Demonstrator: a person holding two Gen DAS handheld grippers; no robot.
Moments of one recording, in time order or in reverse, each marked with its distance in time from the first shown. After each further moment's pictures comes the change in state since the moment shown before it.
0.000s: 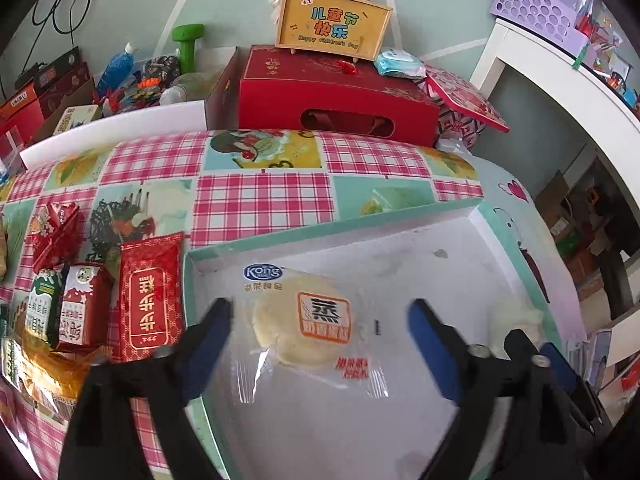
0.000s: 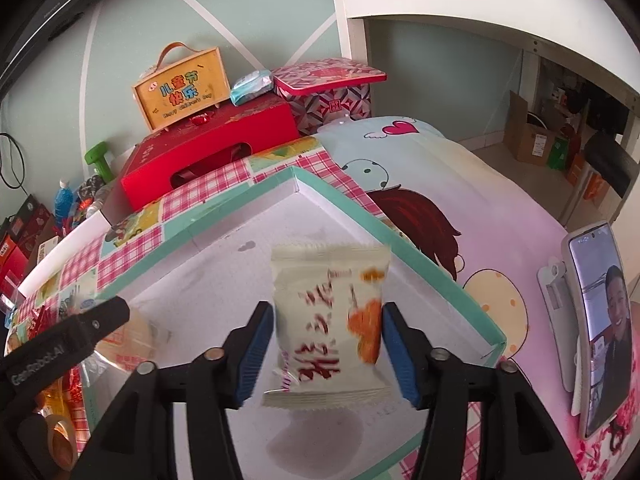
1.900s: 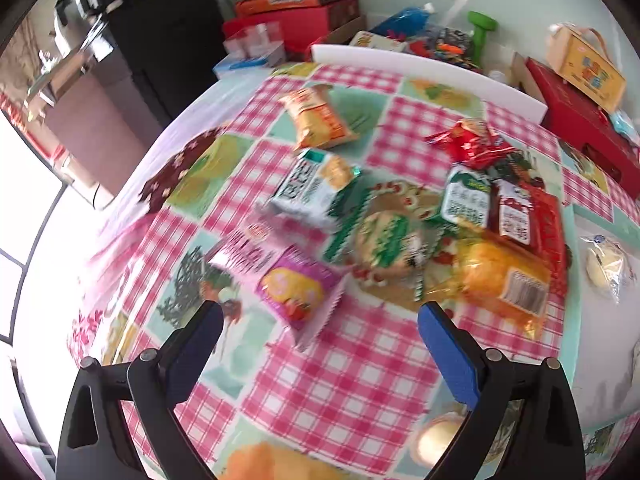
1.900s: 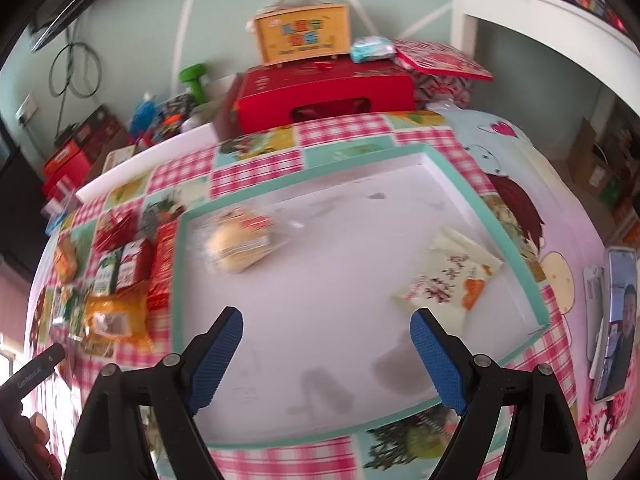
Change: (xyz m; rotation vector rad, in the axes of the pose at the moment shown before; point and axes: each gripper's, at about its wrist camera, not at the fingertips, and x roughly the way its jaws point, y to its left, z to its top) left arm -0.126 0.240 -0.095 -0.395 0.108 0.553; right arm -0.063 0.117 -0.042 -0.279 0.148 0.188
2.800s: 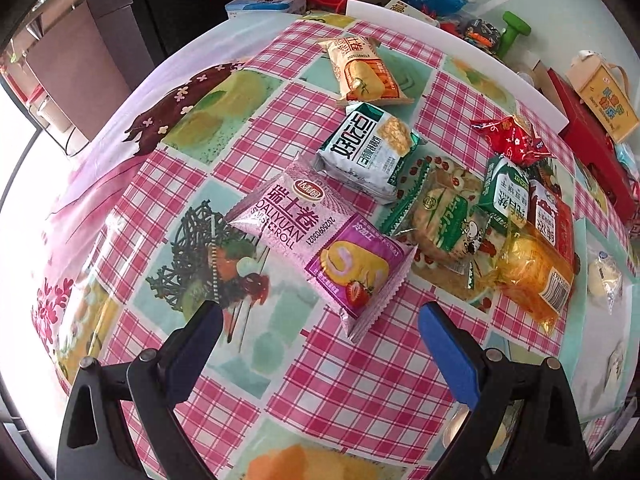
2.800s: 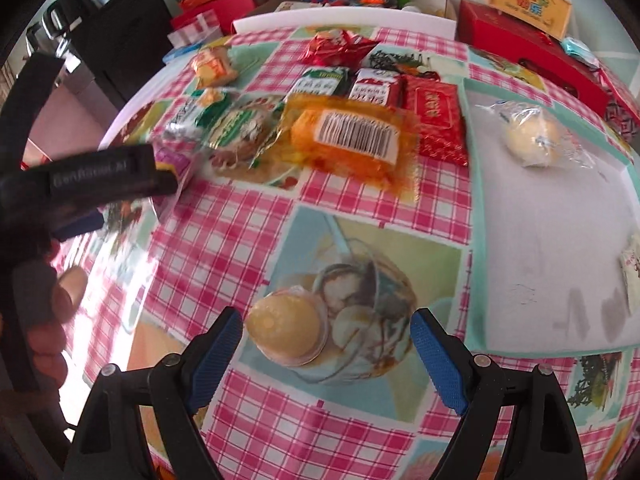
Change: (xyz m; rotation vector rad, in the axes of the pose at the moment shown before) left arm 0.037 0.049 0.005 -0.102 0.157 -0.142; right arm 0.024 0.164 -0.099 -0.411 0.275 0.232
